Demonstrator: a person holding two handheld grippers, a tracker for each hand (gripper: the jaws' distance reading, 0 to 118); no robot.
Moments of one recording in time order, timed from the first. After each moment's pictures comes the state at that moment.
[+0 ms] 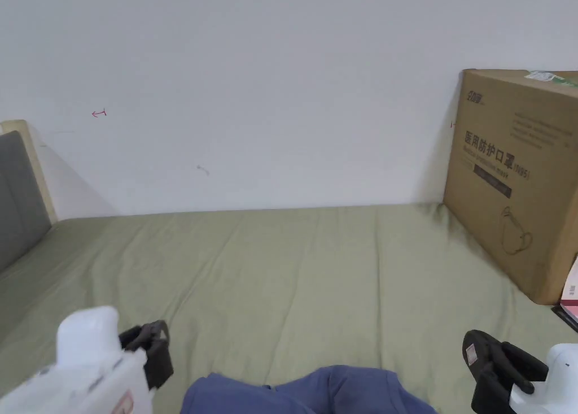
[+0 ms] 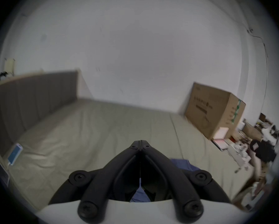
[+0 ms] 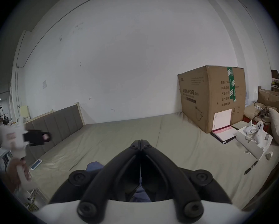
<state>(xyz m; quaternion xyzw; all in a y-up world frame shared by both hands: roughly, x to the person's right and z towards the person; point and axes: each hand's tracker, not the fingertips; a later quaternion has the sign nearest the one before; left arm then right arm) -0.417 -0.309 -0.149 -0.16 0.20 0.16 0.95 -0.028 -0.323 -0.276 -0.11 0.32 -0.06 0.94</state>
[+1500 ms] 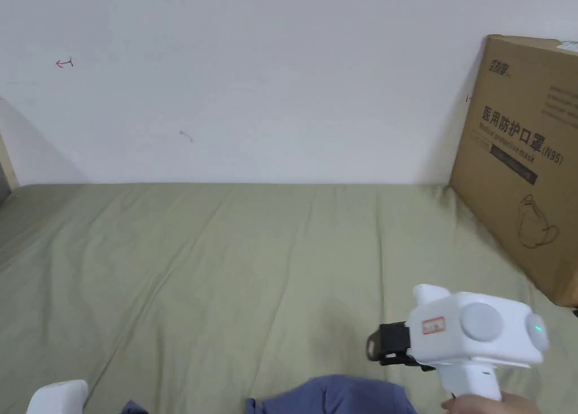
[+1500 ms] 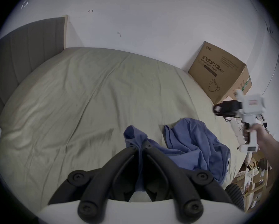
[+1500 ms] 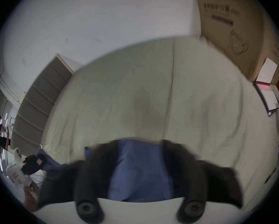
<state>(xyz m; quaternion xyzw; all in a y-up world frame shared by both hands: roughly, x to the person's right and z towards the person) -0.486 -0.429 -0.176 -0.33 0.15 0.22 0.91 -0.193 -0.434 -0.552 -0.52 0.33 0.02 0.79</state>
